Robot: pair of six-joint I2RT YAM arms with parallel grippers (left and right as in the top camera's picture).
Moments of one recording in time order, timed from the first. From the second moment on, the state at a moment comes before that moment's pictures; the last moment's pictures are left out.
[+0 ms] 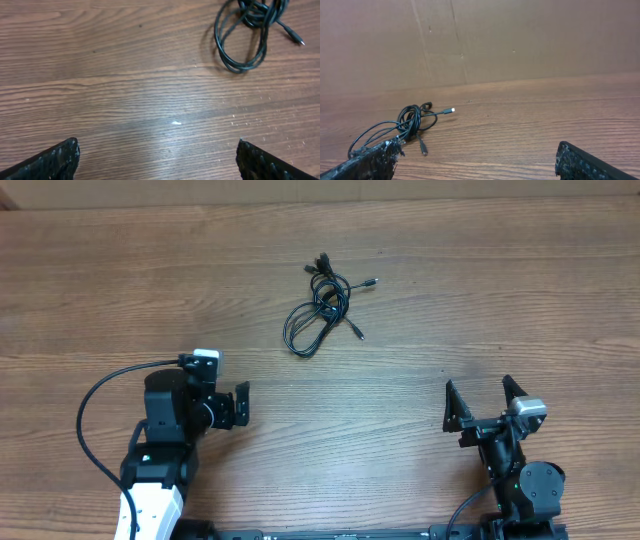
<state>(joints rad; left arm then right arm) -0.02 0.92 0.49 -0.33 0.15 0.04 0.07 0.02 0.02 -0.03 -0.08 0.15</state>
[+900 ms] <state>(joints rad) -0.02 1.20 0.65 -0.44 0.20 0.06 0.07 0.02 0.02 -0.03 -0.08 0.15</state>
